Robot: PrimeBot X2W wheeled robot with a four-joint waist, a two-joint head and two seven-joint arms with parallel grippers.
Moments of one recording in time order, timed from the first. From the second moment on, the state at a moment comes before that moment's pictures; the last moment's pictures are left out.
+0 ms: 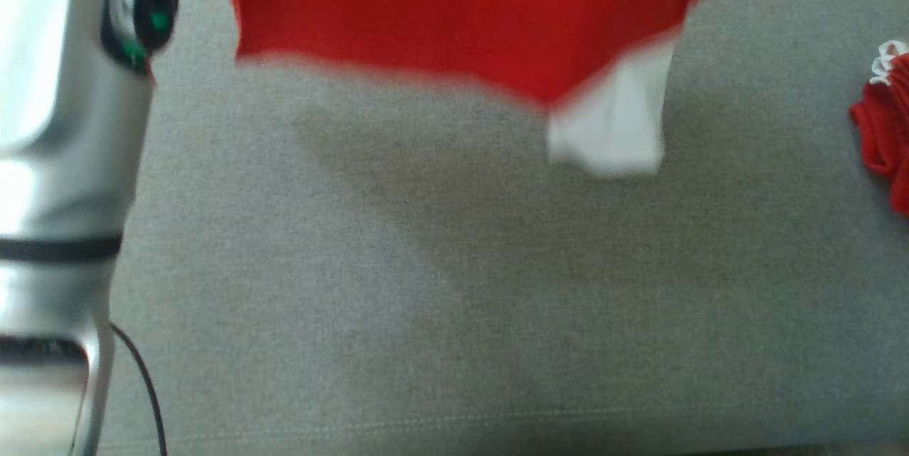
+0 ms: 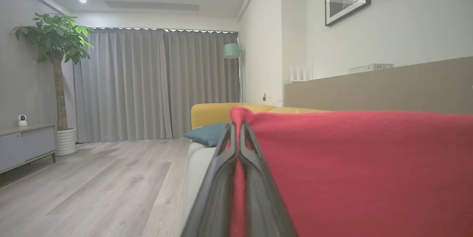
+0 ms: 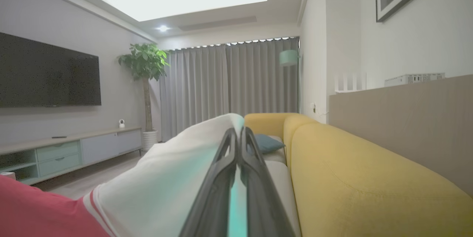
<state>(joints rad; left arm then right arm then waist) -1.04 0.26 -0.38 0.39 -0.40 0.12 -0.19 -1.15 -0.44 0.18 0.34 0.58 0.13 0.15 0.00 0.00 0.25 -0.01</state>
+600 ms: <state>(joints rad) -1.10 0.10 -0.27 1.04 -0.41 0.01 -0.26 -1.24 -0.20 0.53 0.97 0.70 0.13 -0.11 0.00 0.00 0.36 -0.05</state>
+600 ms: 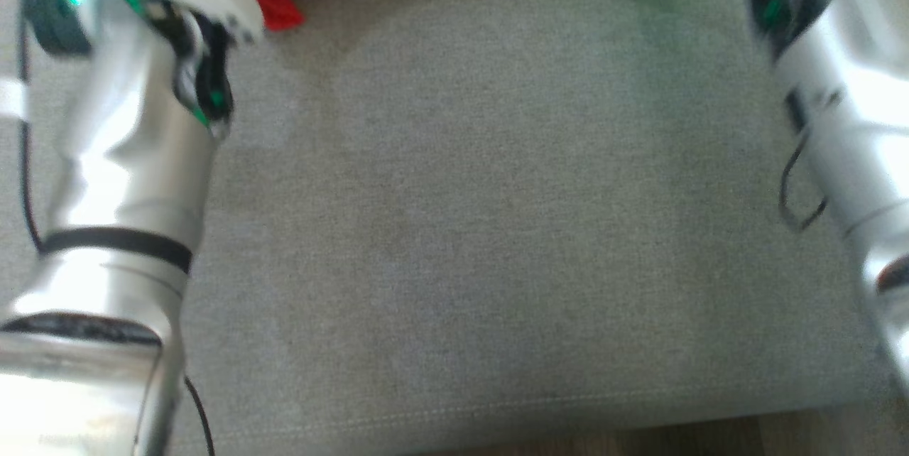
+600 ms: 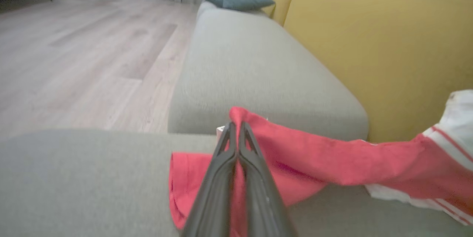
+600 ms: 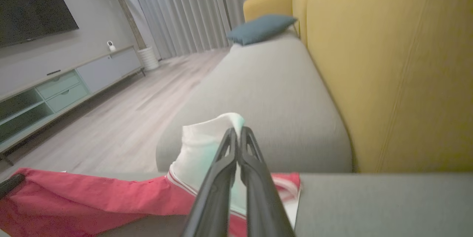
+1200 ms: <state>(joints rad) -0.69 0.08 -0.11 0.83 -0.40 -0.09 -0.26 -0.75 -0.32 0.68 0.74 0.97 0.13 -0.24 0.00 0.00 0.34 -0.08</state>
